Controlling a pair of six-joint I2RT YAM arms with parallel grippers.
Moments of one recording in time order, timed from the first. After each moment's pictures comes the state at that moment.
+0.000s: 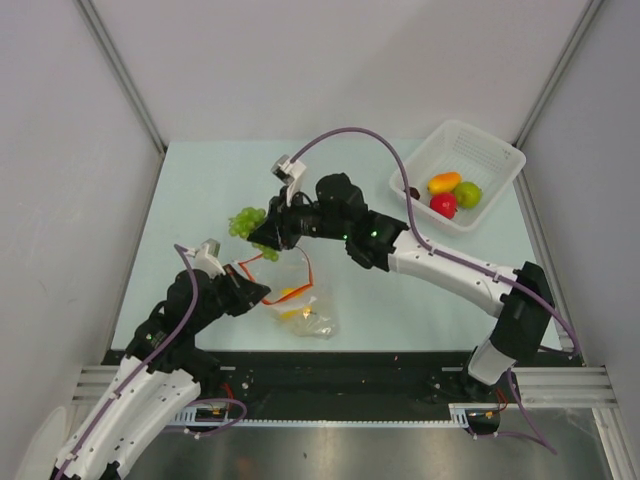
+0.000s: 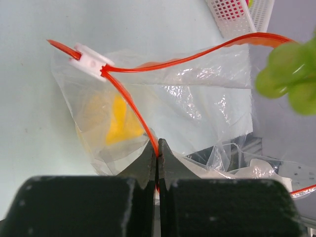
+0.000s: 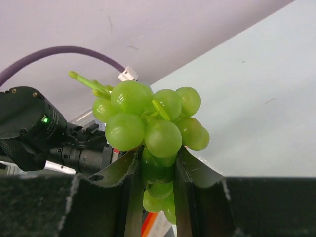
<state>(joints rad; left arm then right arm) -0.50 0.42 0.54 -0.59 0.10 -0.87 0.99 1.63 1.46 0.05 -0.34 0.39</state>
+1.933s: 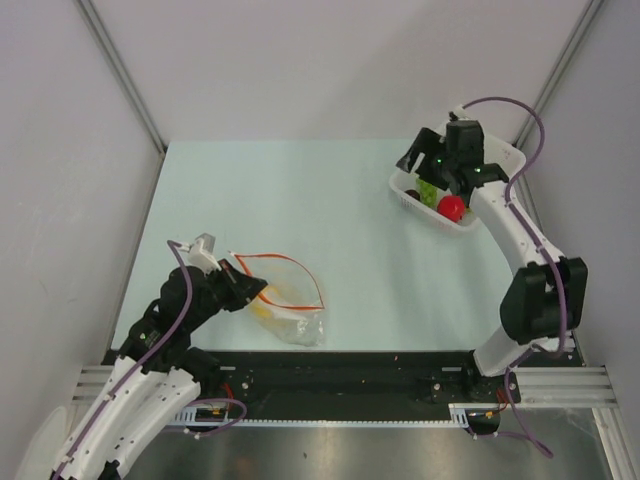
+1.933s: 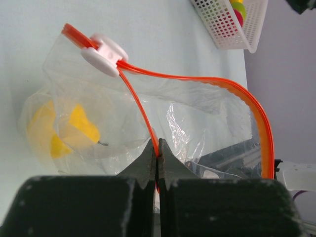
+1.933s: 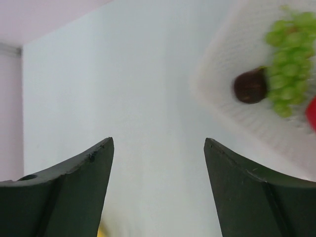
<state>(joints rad) -0.50 0.43 0.60 -0.61 0.07 -0.84 0.16 1.65 1.47 -0.40 -0.10 0.59</state>
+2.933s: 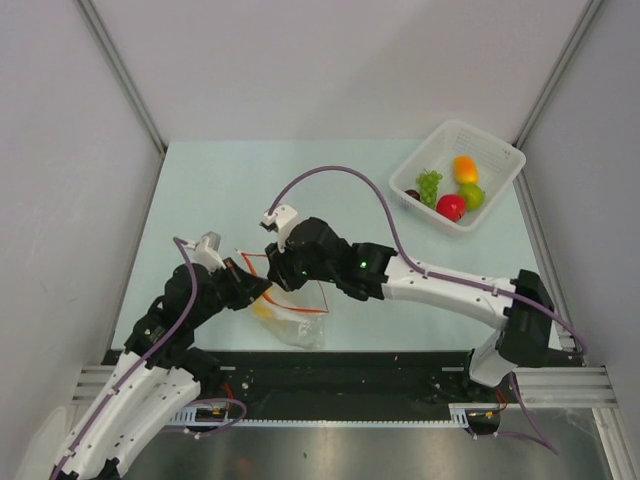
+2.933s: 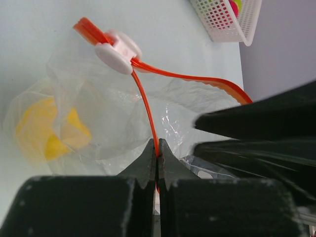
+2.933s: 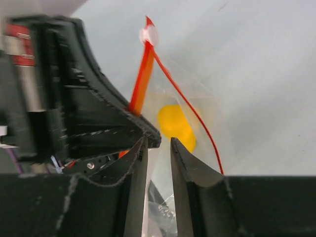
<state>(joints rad) -0.50 0.47 0.59 -0.56 0.11 -0.85 1.17 1.57 1.42 -0.31 0.06 0.30</state>
